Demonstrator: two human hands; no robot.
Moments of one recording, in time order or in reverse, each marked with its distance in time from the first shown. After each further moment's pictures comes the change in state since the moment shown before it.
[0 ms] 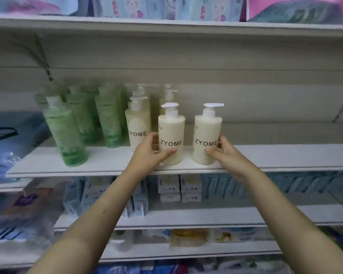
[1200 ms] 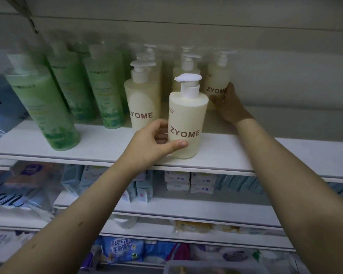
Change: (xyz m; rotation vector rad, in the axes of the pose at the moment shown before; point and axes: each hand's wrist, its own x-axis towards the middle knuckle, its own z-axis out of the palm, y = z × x) left_hand 0.020 -0.031 -0.001 -0.088 -0.058 -0.057; right_hand 0.198 0.020 0.000 -0.362 0.179 -0.161
